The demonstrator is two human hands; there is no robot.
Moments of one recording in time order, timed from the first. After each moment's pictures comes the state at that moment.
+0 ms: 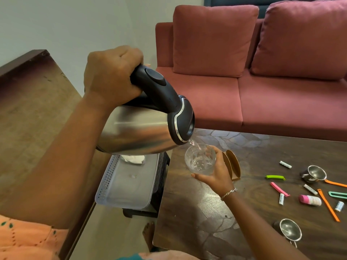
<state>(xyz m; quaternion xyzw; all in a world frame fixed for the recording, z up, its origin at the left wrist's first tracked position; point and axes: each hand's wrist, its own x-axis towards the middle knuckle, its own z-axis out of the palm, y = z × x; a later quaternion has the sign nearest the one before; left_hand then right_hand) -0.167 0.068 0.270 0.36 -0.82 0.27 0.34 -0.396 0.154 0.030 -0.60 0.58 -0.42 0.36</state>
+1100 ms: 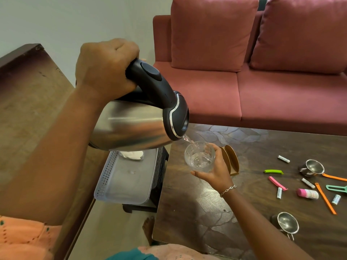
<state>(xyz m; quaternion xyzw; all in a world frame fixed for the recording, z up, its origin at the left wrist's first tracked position) -0.165 0.068 0.270 0.37 -0.83 0.27 0.31 -0.399 0.156 0.022 -0.59 0.58 -0.42 0.37</state>
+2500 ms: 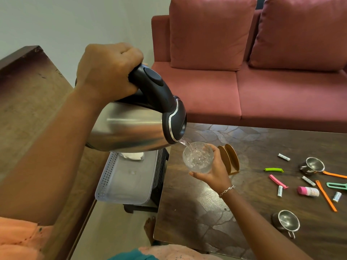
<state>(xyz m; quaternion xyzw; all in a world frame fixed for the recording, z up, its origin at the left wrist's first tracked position) -0.167 0.069 0.272 0.34 -0.86 0.28 0.26 -0.395 0.159 0.016 -0.59 0.57 -0.42 0.38</state>
